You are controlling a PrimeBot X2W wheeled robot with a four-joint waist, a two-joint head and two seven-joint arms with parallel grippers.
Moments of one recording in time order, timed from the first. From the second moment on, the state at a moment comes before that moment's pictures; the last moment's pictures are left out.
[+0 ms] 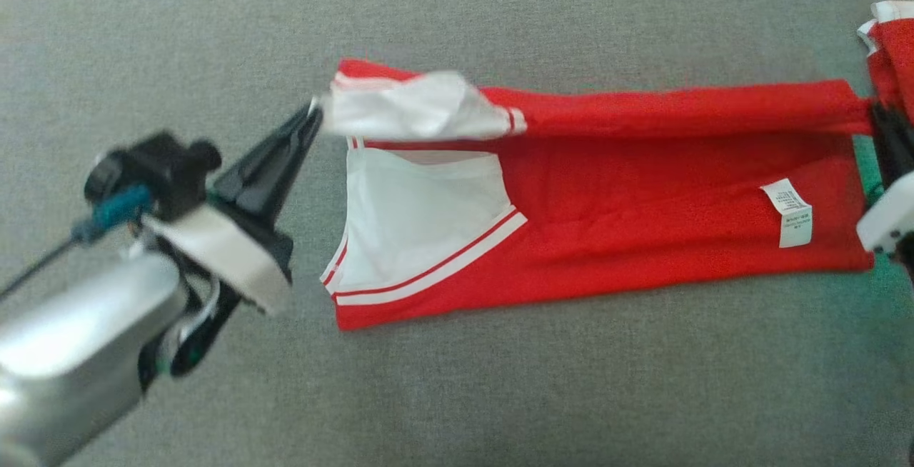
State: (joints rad) left arm -0.92 0.77 -1.30 0.01 -1.08 0.18 -0.18; right arm -0.40 -0.42 0.00 0.40 0.46 0.13 0.22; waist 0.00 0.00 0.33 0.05
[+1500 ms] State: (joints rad) left arm -0.24 0.44 -0.86 -0.04 -0.67 0.49 -0.25; right arm -0.02 -0.14 -0.31 0.23 0.45 0.13 0.25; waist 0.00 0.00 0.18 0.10
